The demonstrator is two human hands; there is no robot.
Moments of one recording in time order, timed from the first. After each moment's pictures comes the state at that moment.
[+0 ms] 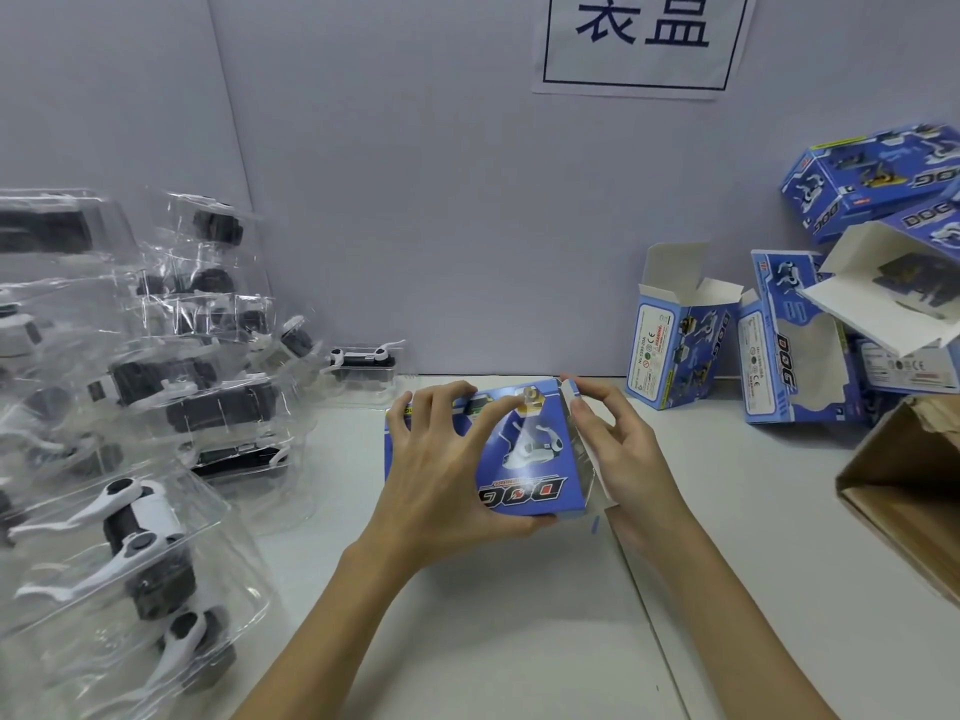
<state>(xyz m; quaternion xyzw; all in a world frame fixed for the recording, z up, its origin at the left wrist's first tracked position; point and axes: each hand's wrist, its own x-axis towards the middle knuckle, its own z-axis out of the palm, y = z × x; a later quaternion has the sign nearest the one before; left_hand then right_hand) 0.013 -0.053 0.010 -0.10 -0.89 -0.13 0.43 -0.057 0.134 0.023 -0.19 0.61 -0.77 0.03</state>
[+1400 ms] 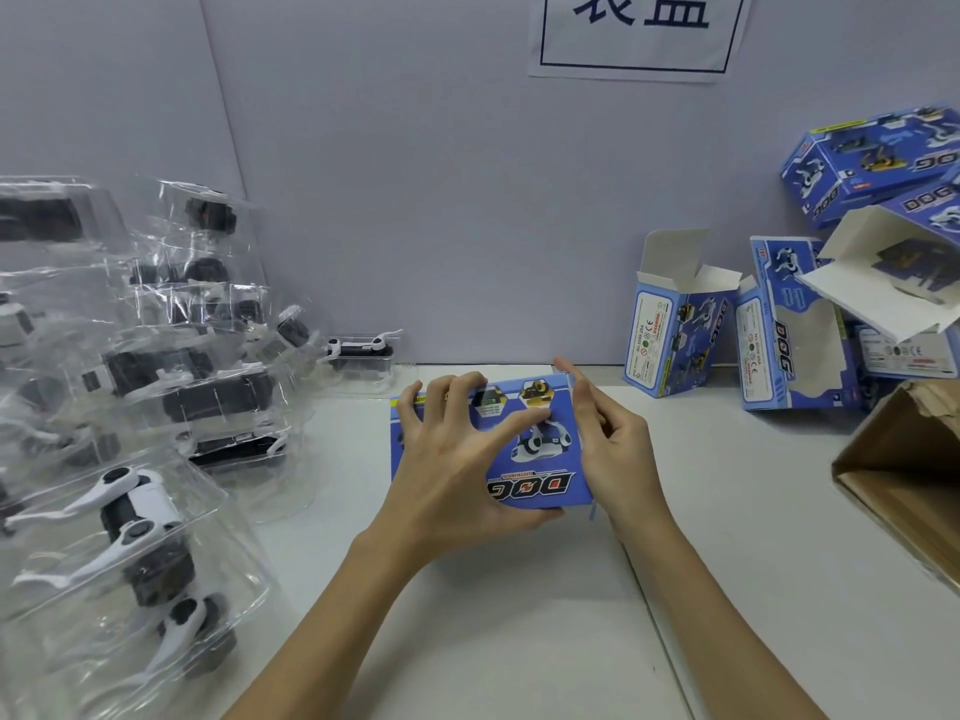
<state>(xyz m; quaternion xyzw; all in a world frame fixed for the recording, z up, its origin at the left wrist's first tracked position) 0.015 -0.042 0.013 -0.10 -0.90 -0.08 0.41 -0.048 0.124 0.023 -0.18 0.64 -0.74 -0.03</state>
